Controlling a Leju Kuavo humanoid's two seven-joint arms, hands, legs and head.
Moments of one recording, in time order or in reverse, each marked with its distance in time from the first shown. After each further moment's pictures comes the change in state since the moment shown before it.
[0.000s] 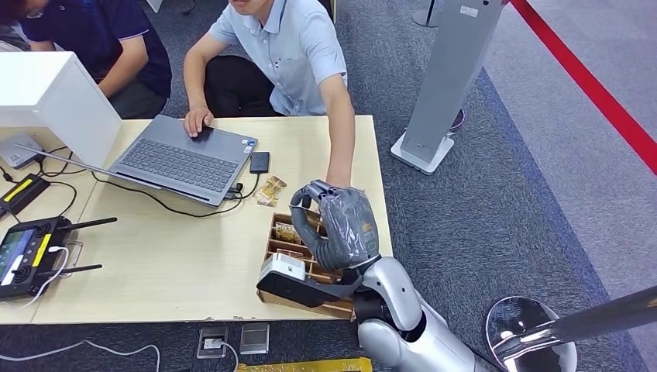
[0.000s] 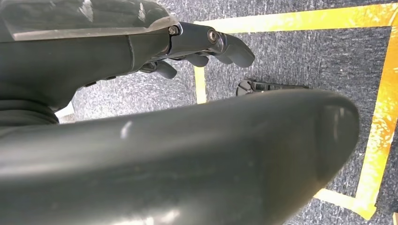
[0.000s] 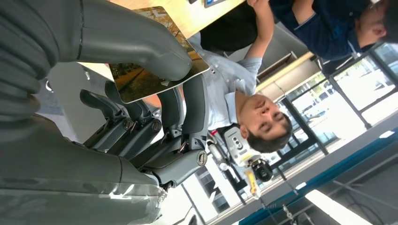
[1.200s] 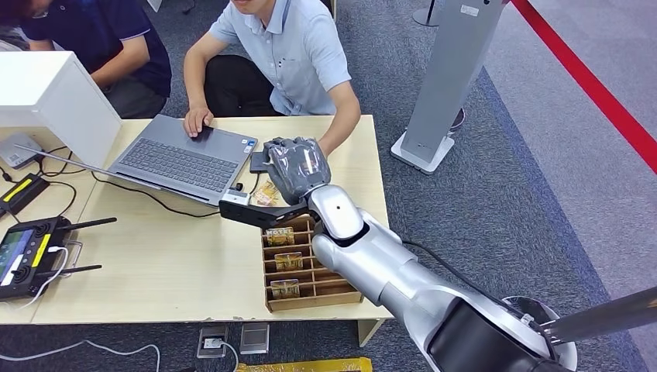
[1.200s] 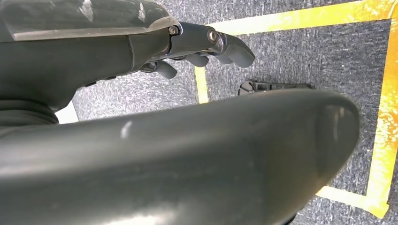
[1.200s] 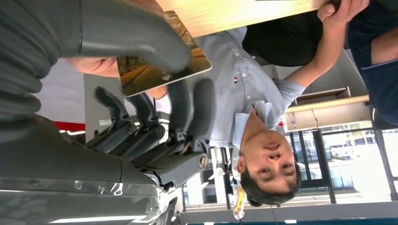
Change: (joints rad) left arm -0.010 0.000 -0.045 0.000 -0.012 -0.010 0.005; right arm -0.505 0.279 0.143 0.942 -0.009 -0.068 -0.043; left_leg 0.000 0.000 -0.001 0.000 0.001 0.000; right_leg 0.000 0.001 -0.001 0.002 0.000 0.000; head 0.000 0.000
